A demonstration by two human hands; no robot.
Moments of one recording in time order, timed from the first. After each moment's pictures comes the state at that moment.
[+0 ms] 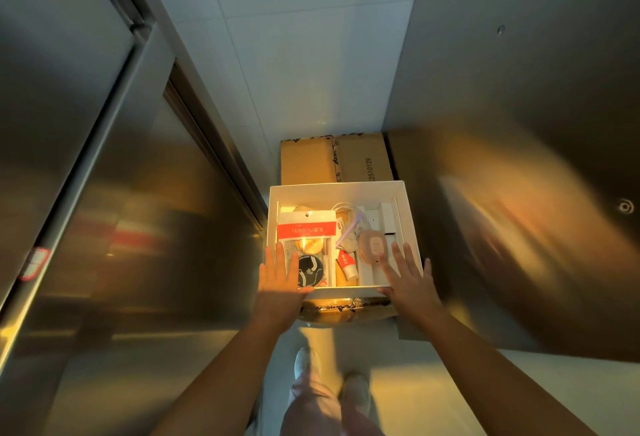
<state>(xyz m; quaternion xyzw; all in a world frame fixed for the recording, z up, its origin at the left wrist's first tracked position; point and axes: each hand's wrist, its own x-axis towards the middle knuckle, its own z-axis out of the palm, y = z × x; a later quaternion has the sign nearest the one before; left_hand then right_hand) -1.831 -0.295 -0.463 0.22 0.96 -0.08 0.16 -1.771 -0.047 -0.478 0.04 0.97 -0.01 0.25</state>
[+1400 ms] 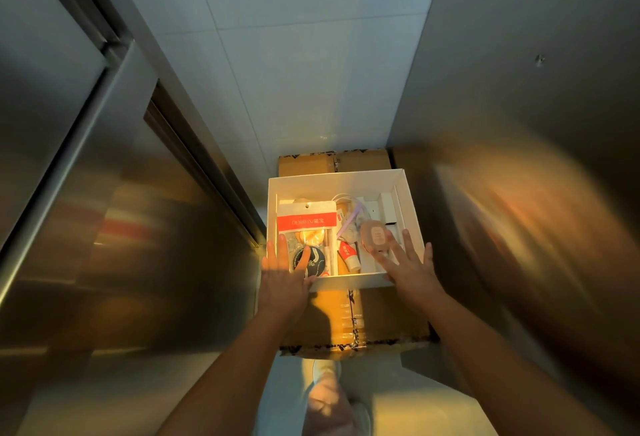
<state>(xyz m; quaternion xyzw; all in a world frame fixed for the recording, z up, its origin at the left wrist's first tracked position) -1.905 -0.264 -0.470 0.16 0.97 -0.01 0.19 -1.864 -0.025 -0.480 0.01 0.97 0.02 0.24</state>
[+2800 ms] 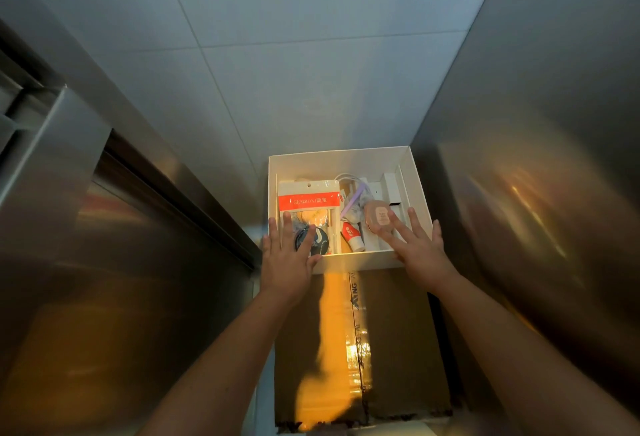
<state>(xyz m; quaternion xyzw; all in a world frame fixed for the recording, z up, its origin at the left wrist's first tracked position) -2.046 -0.229 -0.491 0.16 0.98 -0.02 0.13 -2.003 0.016 -0.482 -0.01 0.98 0.00 0.18</state>
